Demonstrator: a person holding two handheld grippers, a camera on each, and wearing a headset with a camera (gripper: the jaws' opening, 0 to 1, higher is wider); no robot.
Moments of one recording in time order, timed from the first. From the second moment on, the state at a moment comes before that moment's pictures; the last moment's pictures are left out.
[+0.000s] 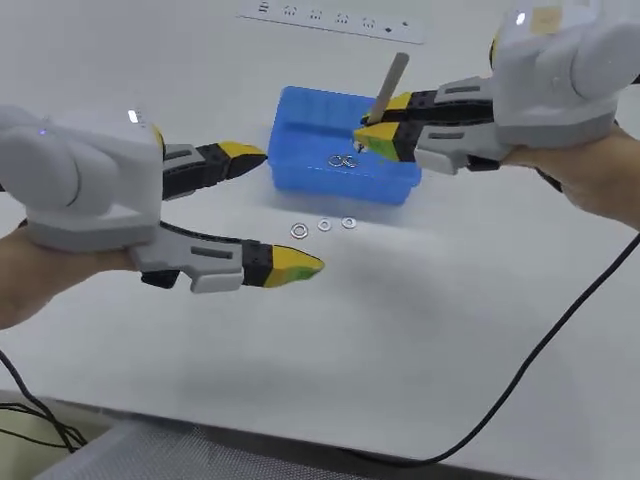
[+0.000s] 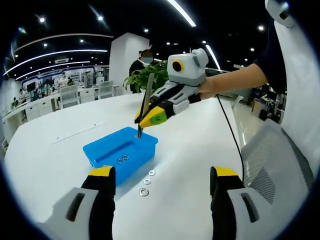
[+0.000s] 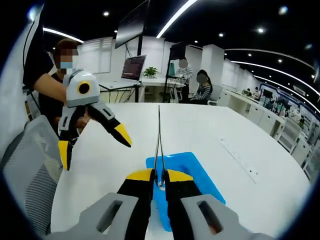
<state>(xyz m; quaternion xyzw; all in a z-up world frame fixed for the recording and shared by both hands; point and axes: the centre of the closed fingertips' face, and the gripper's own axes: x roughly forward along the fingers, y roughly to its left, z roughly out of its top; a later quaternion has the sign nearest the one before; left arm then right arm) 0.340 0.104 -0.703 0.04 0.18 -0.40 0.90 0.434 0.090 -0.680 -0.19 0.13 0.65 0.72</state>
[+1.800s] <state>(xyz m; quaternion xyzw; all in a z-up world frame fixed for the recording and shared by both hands) 0.342 0.118 -0.712 0.02 0.20 -0.39 0.90 0.477 0.107 -0.770 -0.22 0.19 0.65 0.70</state>
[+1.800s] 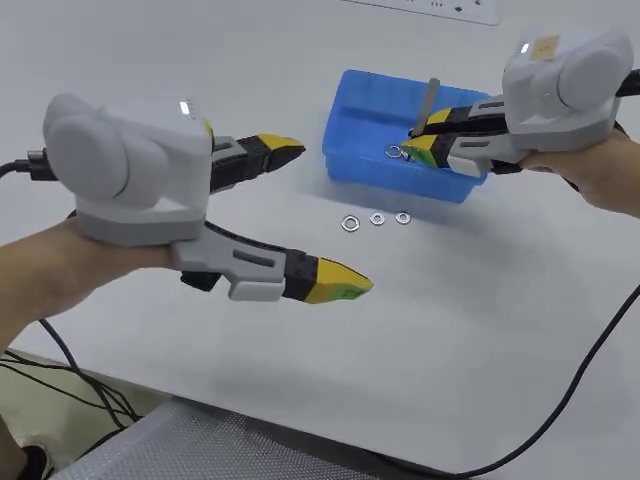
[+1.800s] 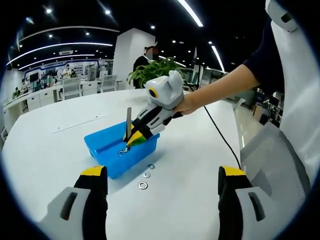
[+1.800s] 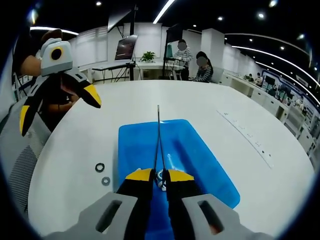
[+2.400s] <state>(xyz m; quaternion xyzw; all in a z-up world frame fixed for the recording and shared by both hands) 0.353 0.123 -0.704 0.04 0.20 -0.39 0.90 0.482 0.105 -0.753 -0.21 0.18 0.64 0.72</state>
